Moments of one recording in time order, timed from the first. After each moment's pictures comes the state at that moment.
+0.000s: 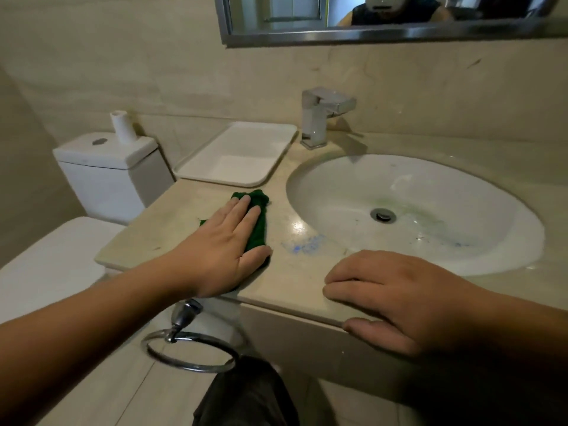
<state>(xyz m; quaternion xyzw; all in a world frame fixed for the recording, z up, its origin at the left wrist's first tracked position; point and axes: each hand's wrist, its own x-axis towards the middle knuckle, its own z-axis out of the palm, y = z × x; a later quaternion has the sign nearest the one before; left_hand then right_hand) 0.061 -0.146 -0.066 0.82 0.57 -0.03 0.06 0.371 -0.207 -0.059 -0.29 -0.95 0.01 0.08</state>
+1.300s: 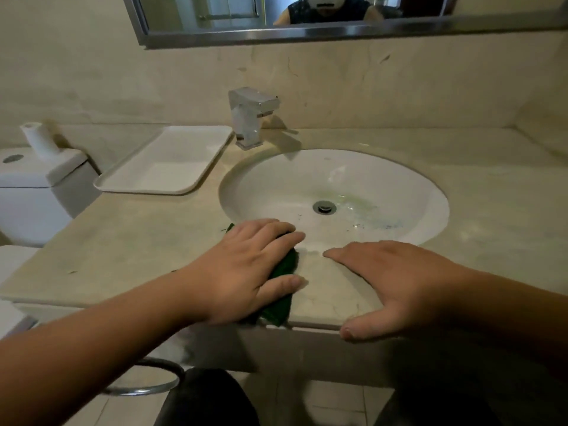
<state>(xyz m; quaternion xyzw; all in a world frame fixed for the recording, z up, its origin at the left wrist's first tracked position) 0.178 -0.166 -0.058 0.93 0.36 -0.01 0.03 0.448 -0.220 -0.044 -0.54 -0.82 0.16 -0.12</state>
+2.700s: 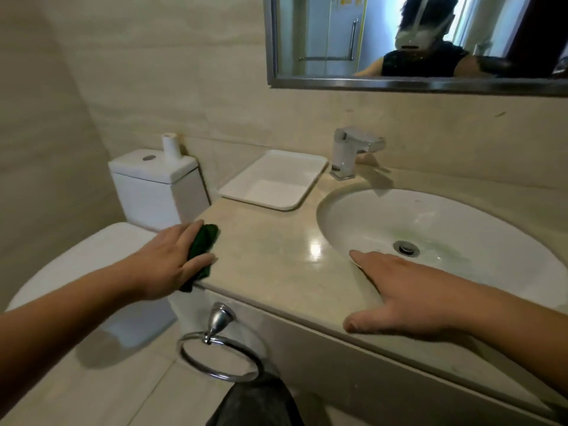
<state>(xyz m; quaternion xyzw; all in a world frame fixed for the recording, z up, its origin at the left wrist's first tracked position) -0.077 -0.166 -0.060 0.74 0.67 0.06 0.07 0.346 -0.178 -0.029 -0.52 -0.84 0.15 -0.08</state>
